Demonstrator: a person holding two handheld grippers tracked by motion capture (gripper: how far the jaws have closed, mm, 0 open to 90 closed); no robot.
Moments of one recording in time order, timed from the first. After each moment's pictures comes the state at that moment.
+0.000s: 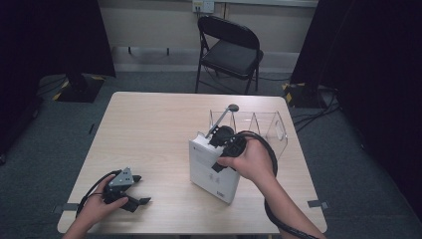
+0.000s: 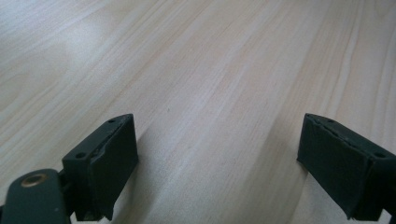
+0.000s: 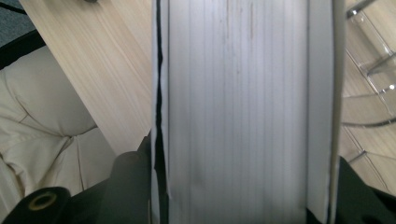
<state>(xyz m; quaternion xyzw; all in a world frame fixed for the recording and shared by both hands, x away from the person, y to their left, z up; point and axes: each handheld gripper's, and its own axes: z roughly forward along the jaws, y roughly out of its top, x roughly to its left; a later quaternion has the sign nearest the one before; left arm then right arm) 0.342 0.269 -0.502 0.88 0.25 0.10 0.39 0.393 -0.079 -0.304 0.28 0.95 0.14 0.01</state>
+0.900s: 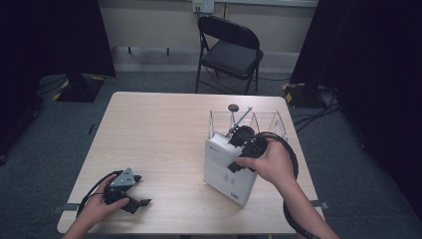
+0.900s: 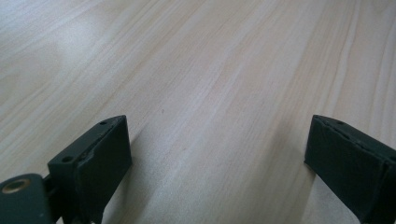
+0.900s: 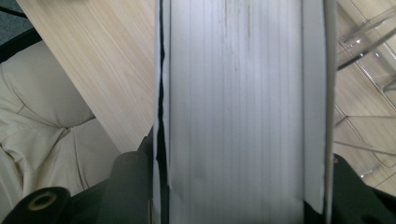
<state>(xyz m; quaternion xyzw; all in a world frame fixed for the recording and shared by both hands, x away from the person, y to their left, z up) 0.342 0.267 -0.502 0.88 0.25 0.10 0.38 0.386 -0.123 -0.296 0.31 0.94 0.15 0.02</state>
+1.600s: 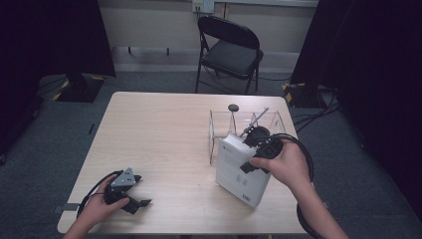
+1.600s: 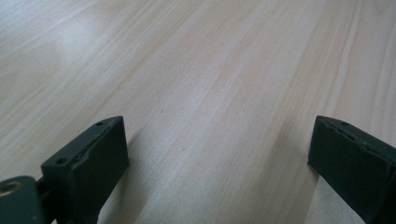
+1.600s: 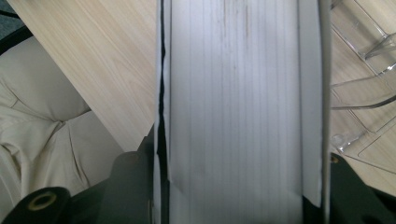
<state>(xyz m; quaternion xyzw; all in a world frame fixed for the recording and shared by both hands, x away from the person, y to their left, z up) 0.343 0.266 -0.503 0.89 0.25 0.10 0.38 0.382 -0.154 -0.292 0.33 0.93 0.15 0.02</state>
